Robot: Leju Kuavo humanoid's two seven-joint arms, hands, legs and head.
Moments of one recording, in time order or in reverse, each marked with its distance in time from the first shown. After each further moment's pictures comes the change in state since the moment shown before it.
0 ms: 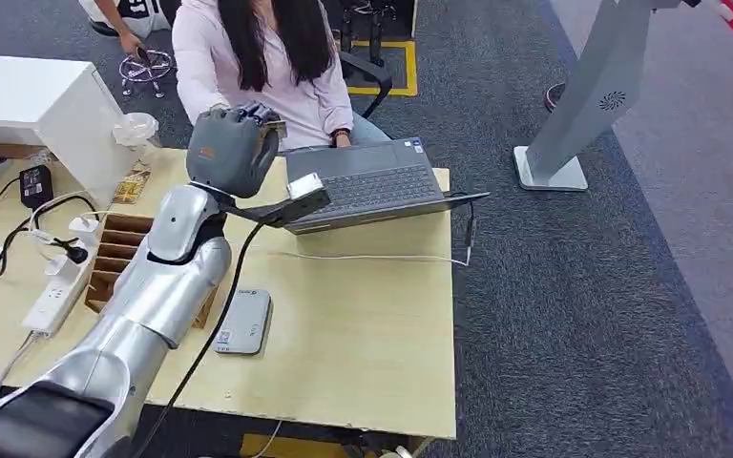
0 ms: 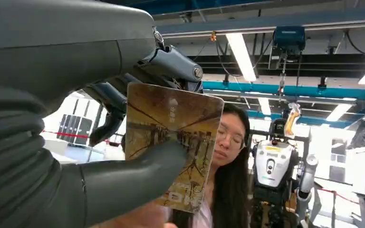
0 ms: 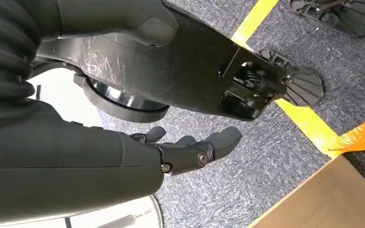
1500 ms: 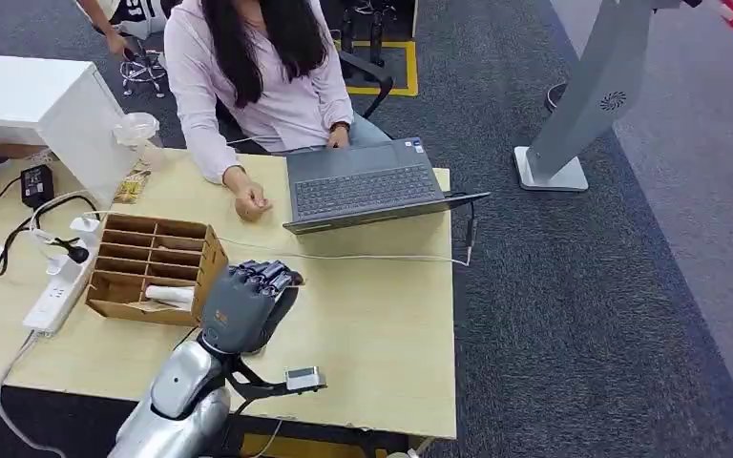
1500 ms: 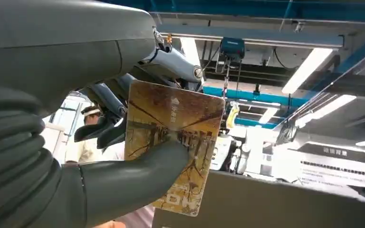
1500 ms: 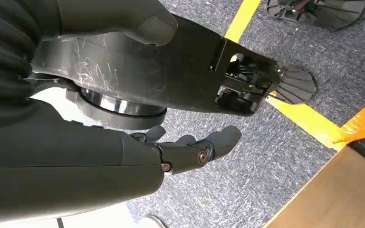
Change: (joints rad) left arm 0.596 0.182 -0.117 -0.505 -0.006 0.128 -0.165; right arm 0.013 -0.002 -0.053 0.019 -0.101 -0.093 -0.071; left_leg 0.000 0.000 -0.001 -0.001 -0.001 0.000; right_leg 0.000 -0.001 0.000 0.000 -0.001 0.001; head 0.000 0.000
